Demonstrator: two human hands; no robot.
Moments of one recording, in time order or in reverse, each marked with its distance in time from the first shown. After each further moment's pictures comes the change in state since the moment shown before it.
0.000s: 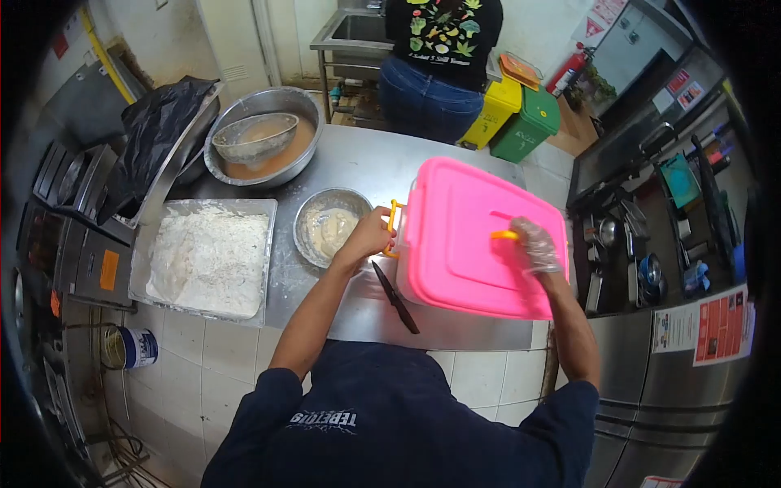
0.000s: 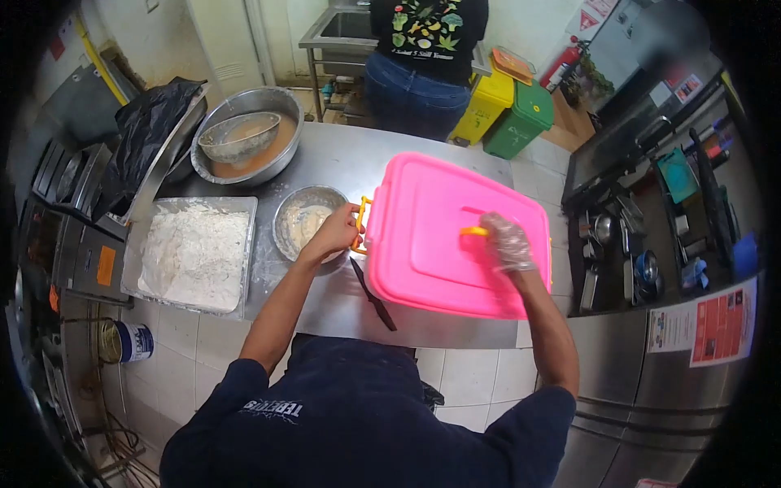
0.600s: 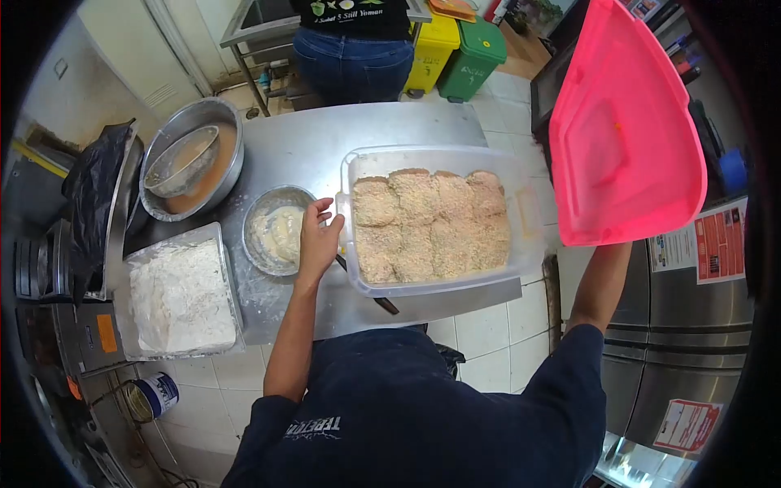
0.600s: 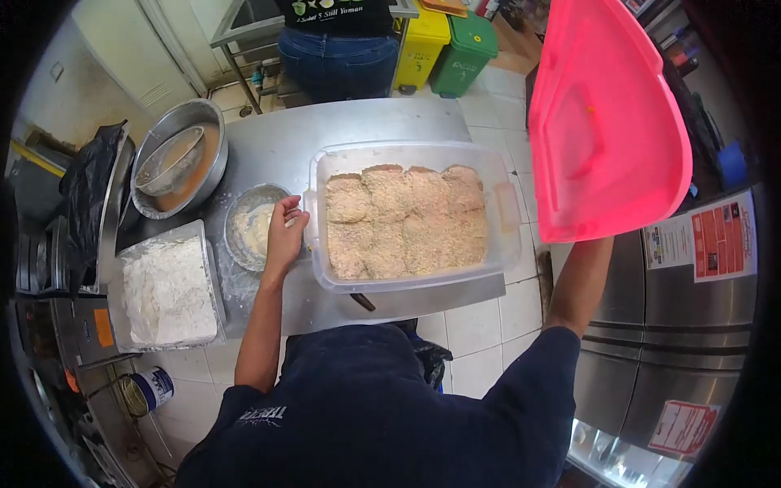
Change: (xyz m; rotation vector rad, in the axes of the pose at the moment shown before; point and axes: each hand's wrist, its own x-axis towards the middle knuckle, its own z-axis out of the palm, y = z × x) left_hand -0.003 -0.009 0.032 -0.151 0.246 0.185; right_hand -0.030 0.109 -0.165 0.635 0.557 0.380
